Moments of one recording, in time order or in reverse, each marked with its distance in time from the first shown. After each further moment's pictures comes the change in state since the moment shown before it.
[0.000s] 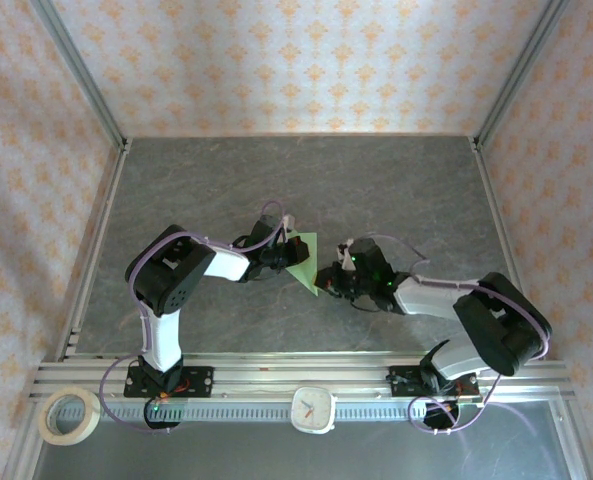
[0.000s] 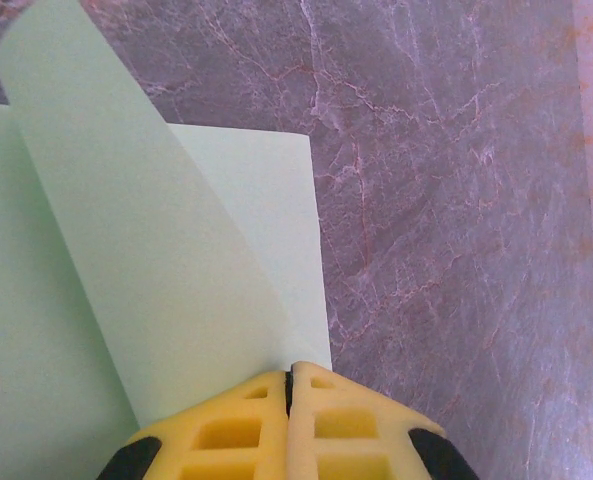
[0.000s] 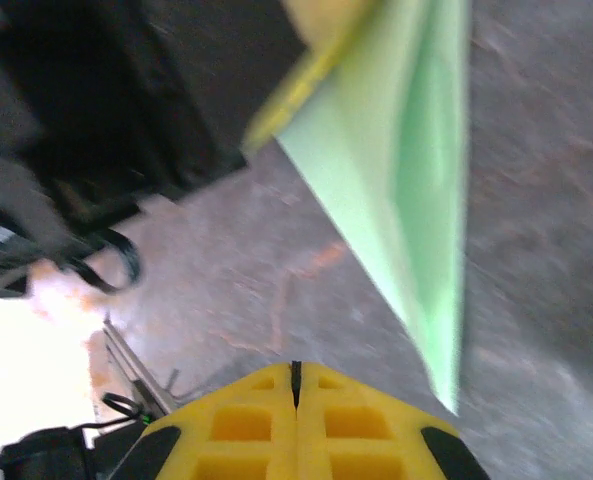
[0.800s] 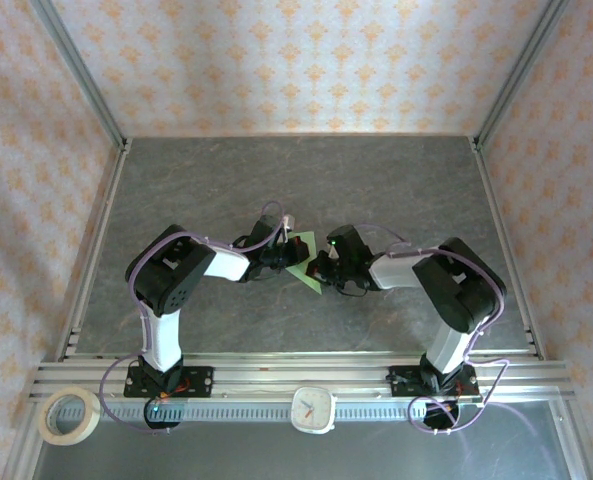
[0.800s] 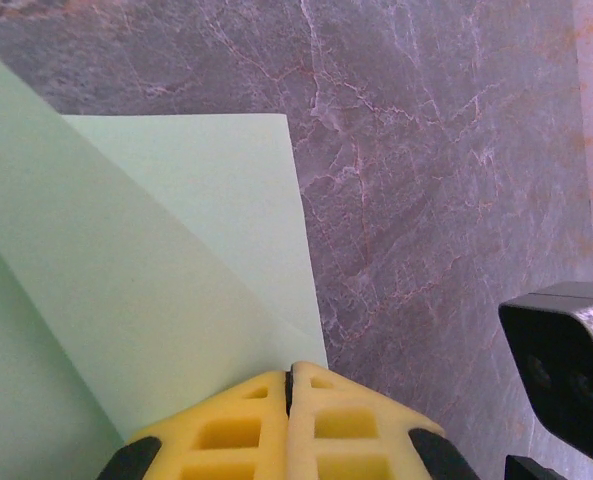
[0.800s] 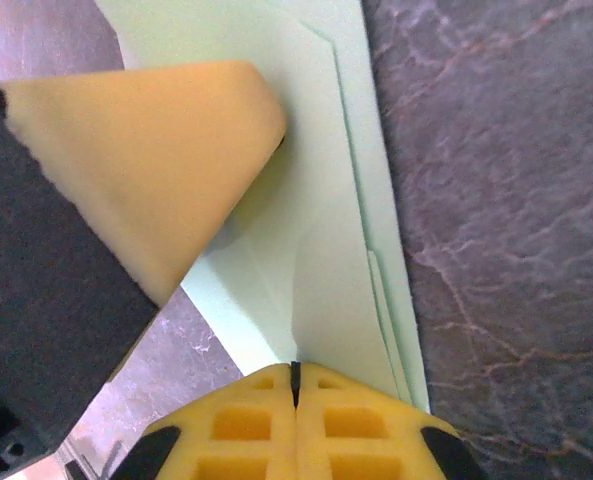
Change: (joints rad) left arm -0.003 0.000 0.000 0.002 0.000 0.000; right arm -0.022 0.295 0.197 -0.071 0.060 -0.049
